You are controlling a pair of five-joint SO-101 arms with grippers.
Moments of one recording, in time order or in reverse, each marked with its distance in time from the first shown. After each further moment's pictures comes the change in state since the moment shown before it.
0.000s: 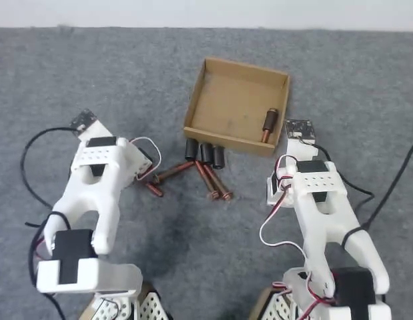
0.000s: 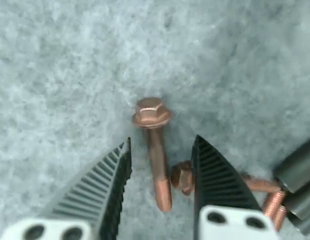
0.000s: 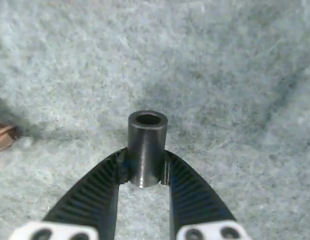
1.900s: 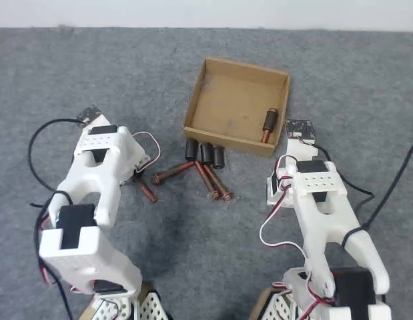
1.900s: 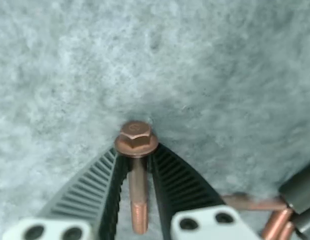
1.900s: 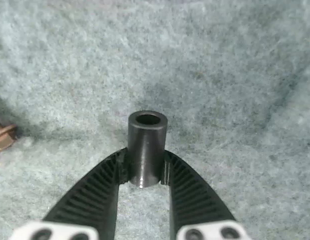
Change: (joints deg) left arm -1.0 13.1 -11.3 3.5 -4.3; right arm 0.0 0.0 0.0 0.0 0.0
